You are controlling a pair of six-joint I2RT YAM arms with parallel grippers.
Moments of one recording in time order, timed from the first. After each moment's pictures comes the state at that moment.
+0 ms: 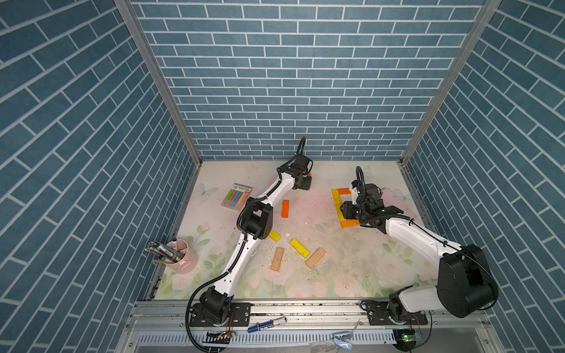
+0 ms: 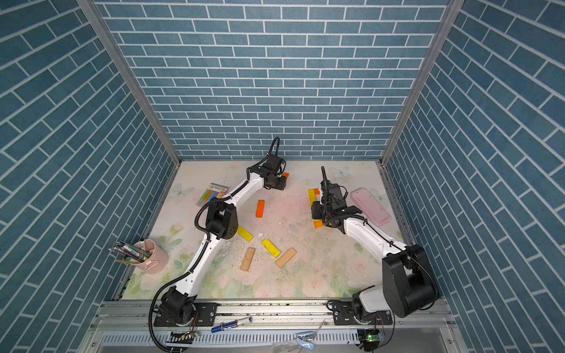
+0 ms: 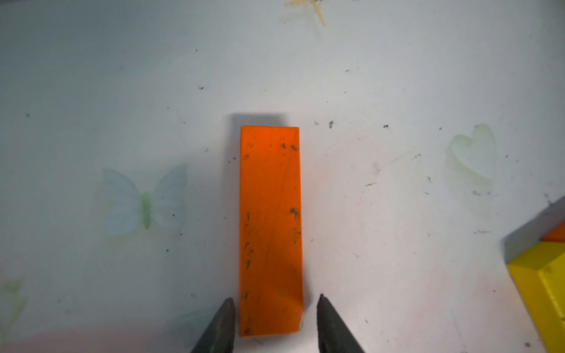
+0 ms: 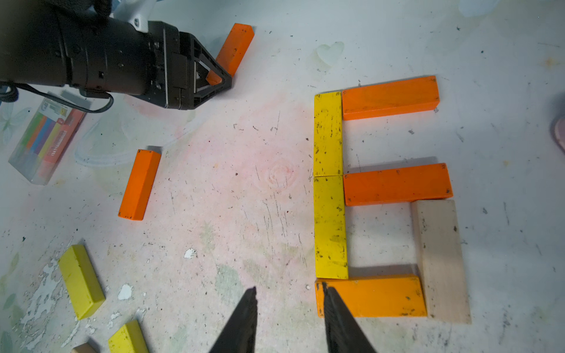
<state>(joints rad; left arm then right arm) -0.50 2.76 2.61 -0.81 0.04 -0.20 0.44 1.40 0.90 -0.31 -0.06 0.33</state>
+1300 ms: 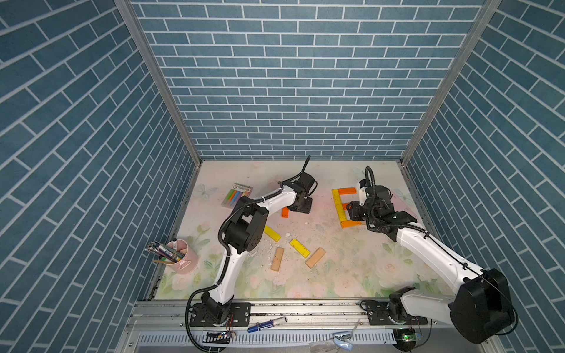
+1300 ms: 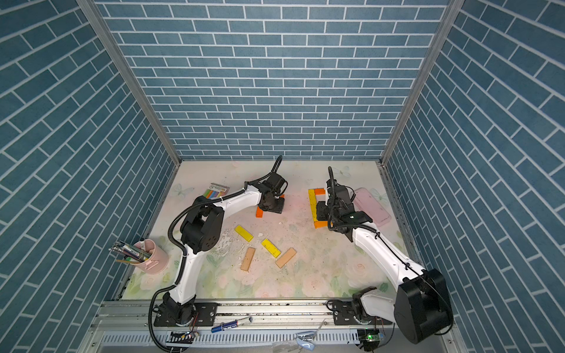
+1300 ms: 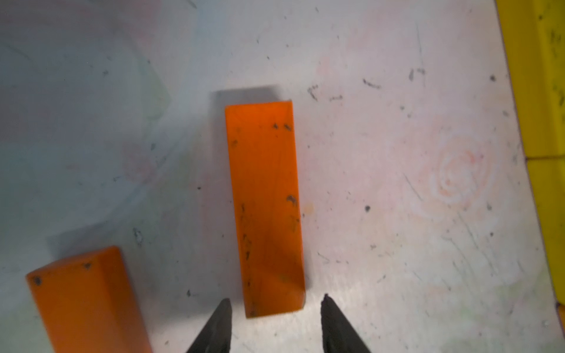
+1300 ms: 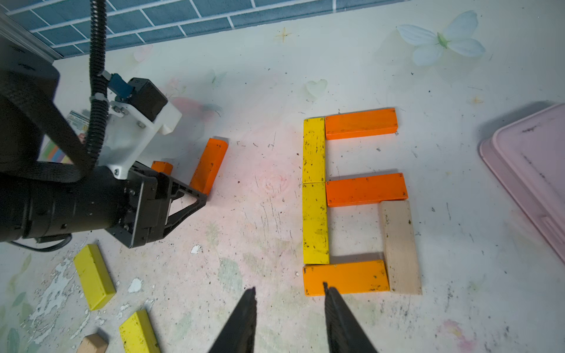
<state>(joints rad) -0.63 2.22 1.73 -0.68 -0.02 -0.36 0.44 1.22 0.86 -0.37 -0.01 0.31</state>
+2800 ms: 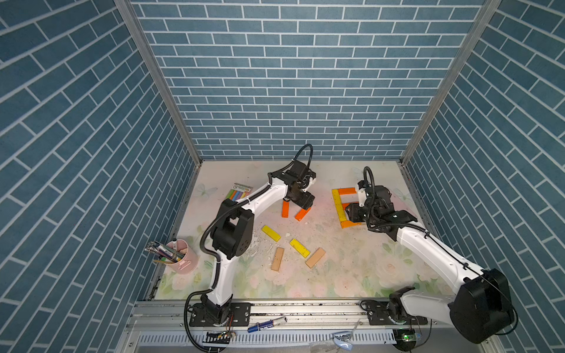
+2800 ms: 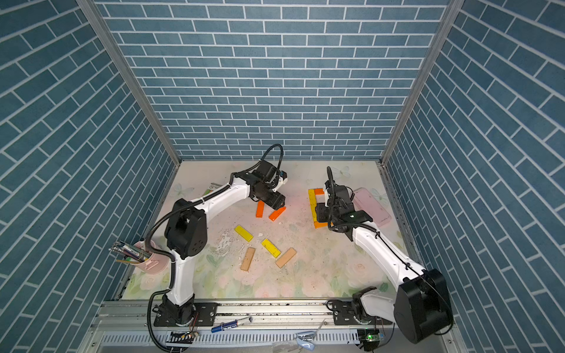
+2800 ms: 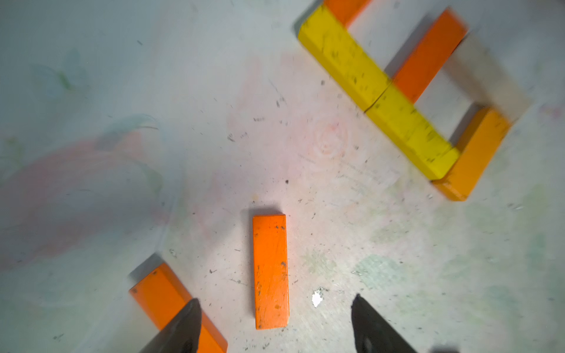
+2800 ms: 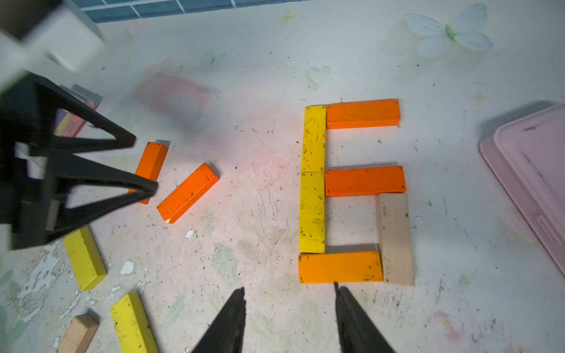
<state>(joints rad) -0.57 2.03 1.75 -0.75 0.17 0.04 0.44 1.27 0.91 -0.42 -0.04 0.24</state>
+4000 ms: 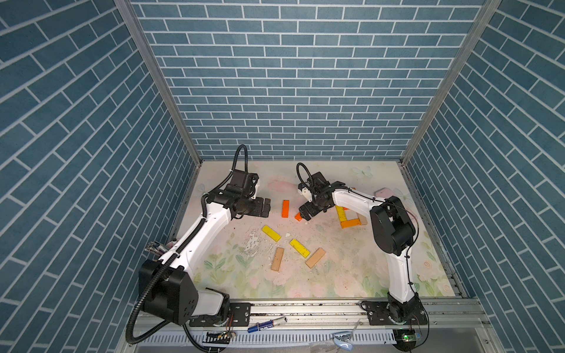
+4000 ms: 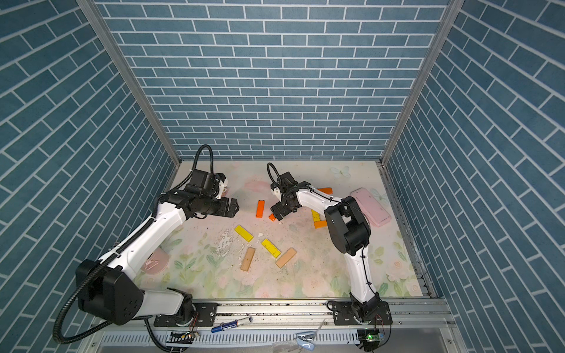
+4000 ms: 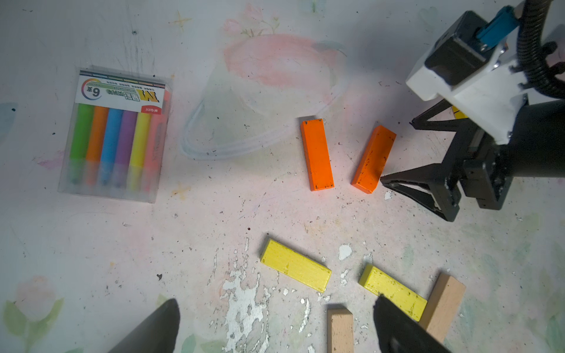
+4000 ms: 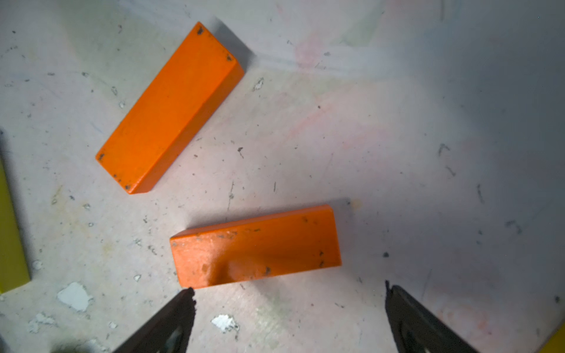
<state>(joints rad) -0.30 1.37 1.20 -0.81 0.09 -0.14 0.67 2.12 1.60 -0.64 -0.13 -0.11</state>
